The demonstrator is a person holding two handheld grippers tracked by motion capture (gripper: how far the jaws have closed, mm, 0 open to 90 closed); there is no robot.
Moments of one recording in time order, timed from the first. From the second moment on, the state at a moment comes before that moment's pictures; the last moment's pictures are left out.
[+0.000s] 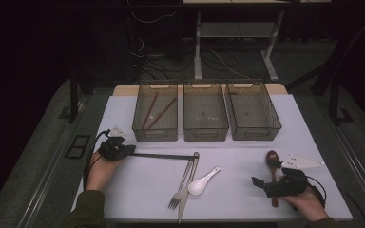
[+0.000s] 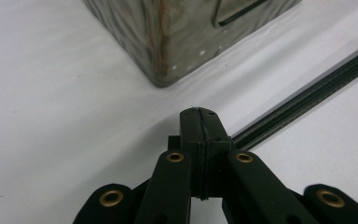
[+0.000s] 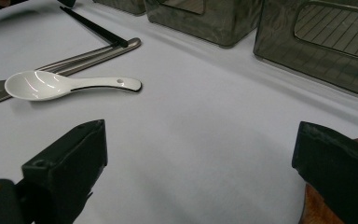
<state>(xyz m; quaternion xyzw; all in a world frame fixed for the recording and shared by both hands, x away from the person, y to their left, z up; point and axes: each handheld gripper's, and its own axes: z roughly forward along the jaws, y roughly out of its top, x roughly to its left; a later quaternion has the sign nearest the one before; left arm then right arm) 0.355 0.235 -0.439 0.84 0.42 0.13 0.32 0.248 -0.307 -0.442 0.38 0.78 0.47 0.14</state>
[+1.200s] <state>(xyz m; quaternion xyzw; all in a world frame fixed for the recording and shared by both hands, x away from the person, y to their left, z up) 0.336 0.202 -0.422 0.85 0.34 0.08 0.39 0.248 -0.306 -0.442 0.38 0.78 0.47 0.13</state>
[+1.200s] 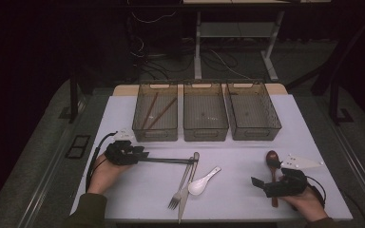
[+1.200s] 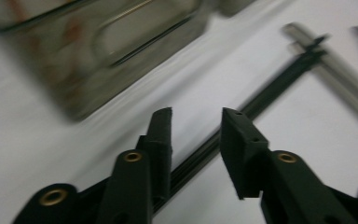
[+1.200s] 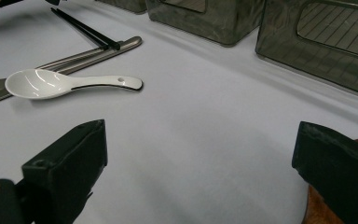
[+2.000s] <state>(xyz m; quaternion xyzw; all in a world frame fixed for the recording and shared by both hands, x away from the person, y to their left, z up) 0.352 0.102 -0.442 0.90 0.19 0.00 0.39 0.249 -0.306 -0.443 0.38 0.78 0.47 0.13</state>
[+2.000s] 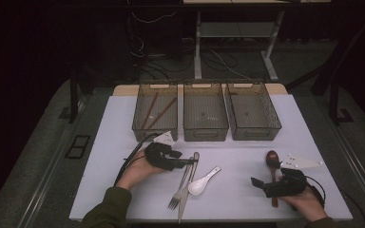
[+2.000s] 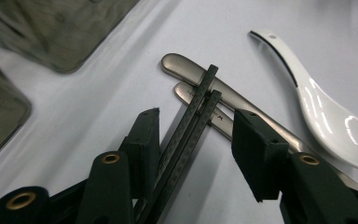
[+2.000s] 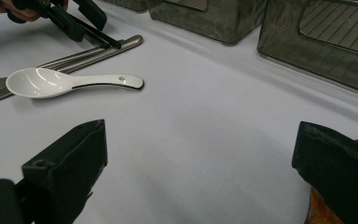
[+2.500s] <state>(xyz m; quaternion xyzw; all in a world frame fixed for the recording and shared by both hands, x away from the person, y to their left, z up) 0.352 0.096 -0.446 0.91 0.18 0.02 0.37 0.248 -0.306 -0.443 0.38 0.78 0.47 0.13</state>
